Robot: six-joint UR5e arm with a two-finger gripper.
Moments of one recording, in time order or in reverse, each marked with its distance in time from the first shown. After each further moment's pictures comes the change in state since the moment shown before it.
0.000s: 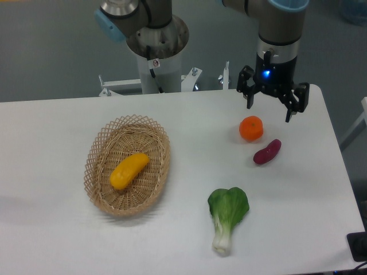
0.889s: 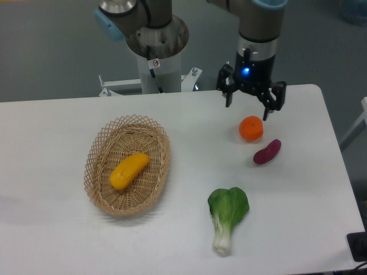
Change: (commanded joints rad) arm -0.087 0.091 -0.158 0.012 -0.064 -0.233
